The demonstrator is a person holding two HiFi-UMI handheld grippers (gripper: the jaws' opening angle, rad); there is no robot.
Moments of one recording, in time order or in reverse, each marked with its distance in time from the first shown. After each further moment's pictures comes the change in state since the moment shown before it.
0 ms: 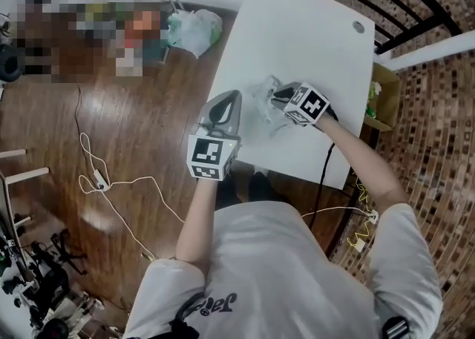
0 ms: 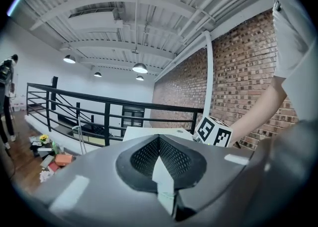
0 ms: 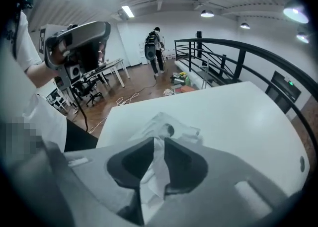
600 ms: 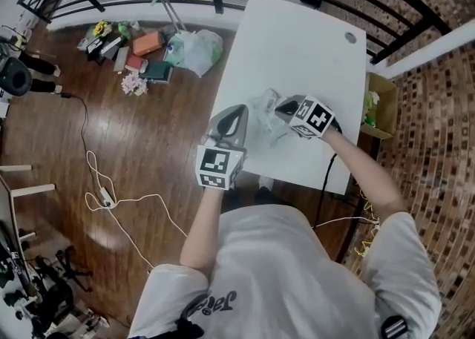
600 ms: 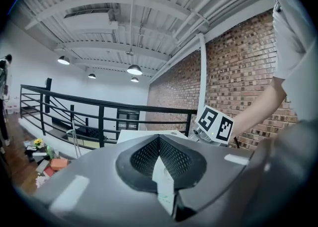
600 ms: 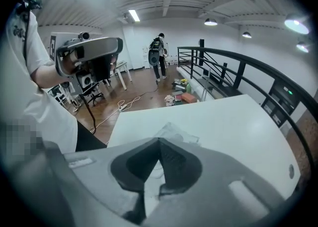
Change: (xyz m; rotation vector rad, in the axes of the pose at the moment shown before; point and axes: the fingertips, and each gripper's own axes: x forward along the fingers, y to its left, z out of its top) left arm -0.014 -0.022 0.009 0.011 -0.005 -0.057; right arm -0.040 0.027 0.016 -0.054 -0.044 -0.017
